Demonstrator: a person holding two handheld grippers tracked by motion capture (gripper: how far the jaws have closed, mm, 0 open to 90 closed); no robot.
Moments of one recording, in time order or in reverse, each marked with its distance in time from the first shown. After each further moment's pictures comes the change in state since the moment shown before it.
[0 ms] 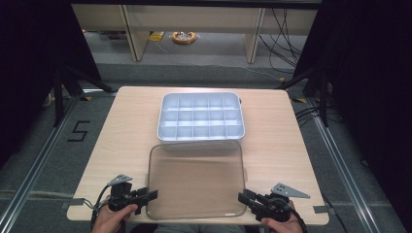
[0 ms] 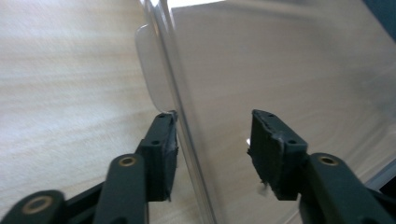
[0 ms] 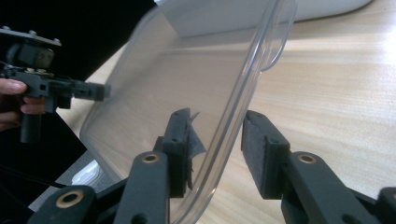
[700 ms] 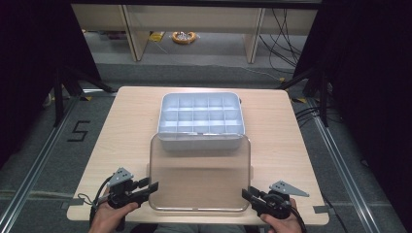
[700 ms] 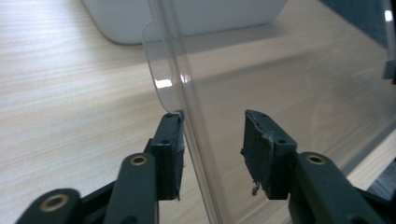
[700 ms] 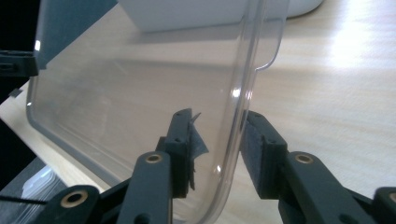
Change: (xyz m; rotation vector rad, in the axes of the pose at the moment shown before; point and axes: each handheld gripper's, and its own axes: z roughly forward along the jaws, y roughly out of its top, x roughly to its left) left arm -0.024 0.022 -0.014 -0.107 0.008 0.203; right arm 0.003 0.007 0.001 0.031 -0.161 0.001
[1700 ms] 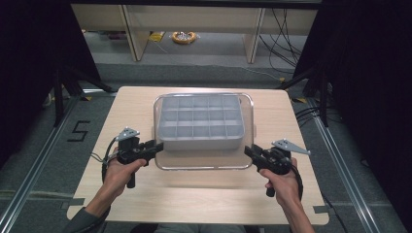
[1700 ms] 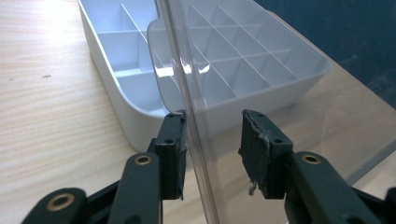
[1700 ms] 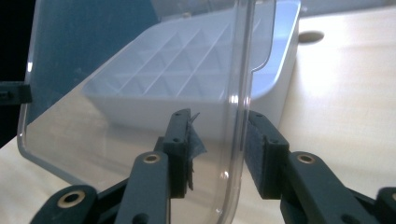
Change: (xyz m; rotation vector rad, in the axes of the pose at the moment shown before) left arm 0.025 0.096 0.042 -0.078 0.048 -0.039; right arm -0.014 0.105 0.024 -0.147 -0.086 -0.016
